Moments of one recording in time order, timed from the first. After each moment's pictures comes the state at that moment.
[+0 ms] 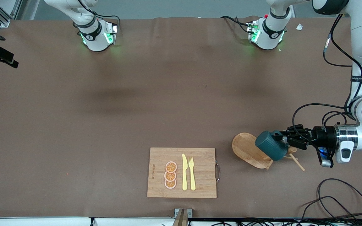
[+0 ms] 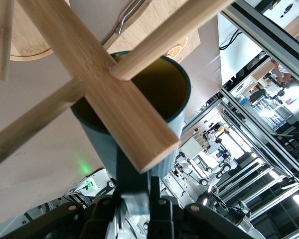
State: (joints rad) left arm 0.15 0.67 -0.04 -1.35 -1.09 1.53 -0.33; right arm -0.02 -0.08 -0.07 -1.56 0.01 1.38 0.01
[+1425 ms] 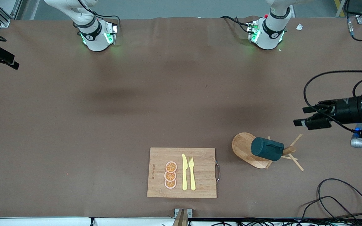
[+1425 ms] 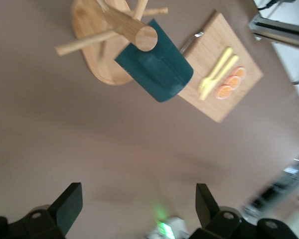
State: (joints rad) left arm 0.14 0.36 -0.17 -1.30 -0.47 1.52 -0.54; right arm -0.02 -0.08 -0.07 -1.56 0.01 1.40 0.01
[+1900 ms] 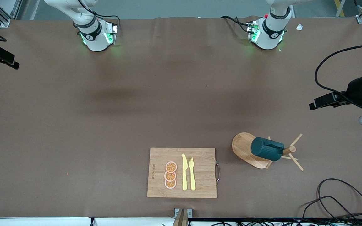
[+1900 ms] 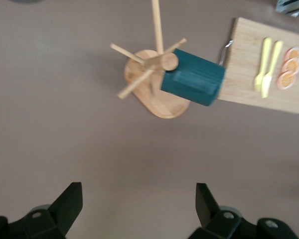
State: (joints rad) left arm 0.14 0.26 -0.21 -1.30 -0.12 1.51 -0.15; right arm -0.02 -0.08 -0.07 -1.56 0.01 1.39 0.01
